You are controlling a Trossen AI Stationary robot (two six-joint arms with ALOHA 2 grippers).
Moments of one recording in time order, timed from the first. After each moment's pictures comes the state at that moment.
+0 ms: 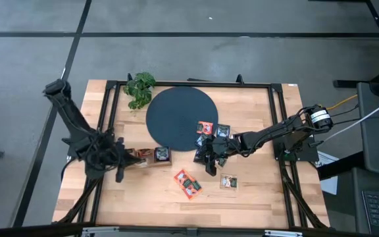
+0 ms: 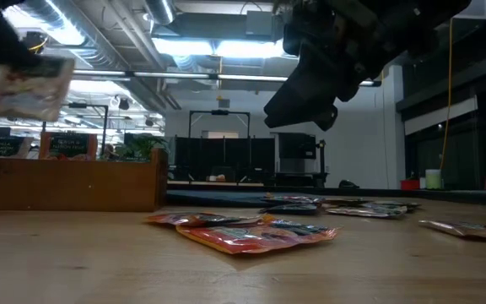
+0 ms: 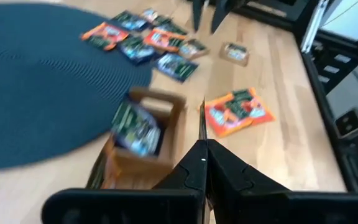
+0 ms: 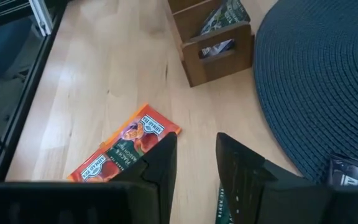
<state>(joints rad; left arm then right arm) -0.98 0.79 0.42 -0.42 -0.91 -0.99 0.20 1.64 0.85 0.18 0.05 0.40</state>
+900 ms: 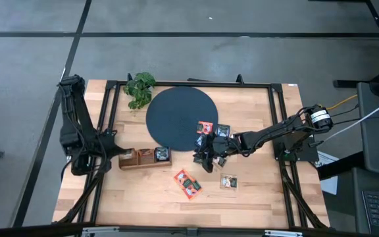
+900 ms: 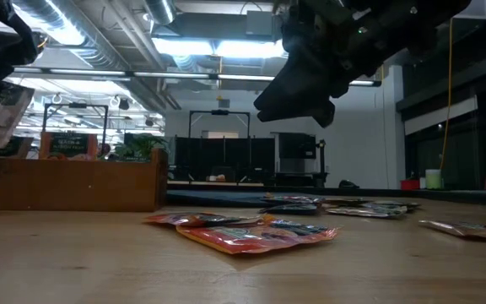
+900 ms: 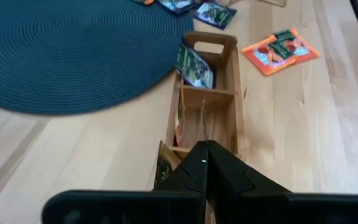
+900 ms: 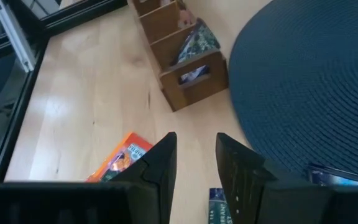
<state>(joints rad) -1.28 0.67 0.51 -1.19 -0.91 -1.48 0.20 1.64 0.85 0.23 0.16 0.47</state>
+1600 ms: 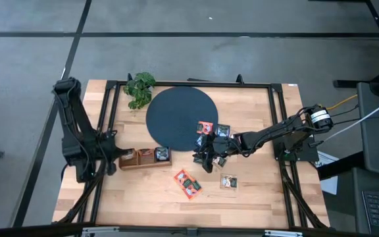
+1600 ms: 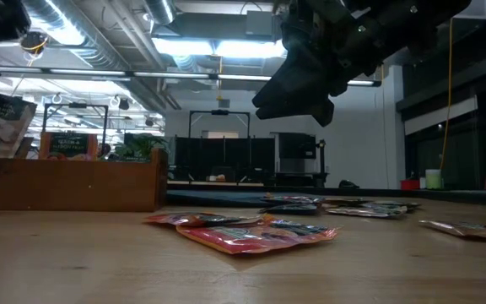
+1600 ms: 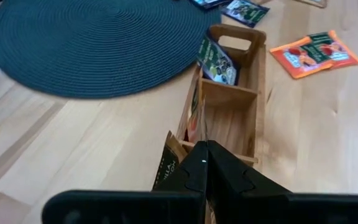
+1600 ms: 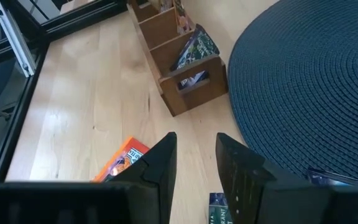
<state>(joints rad) -1.28 0.89 0.51 -1.18 -0.93 -1.72 0.20 1.64 0.85 0.24 0.17 0.46</state>
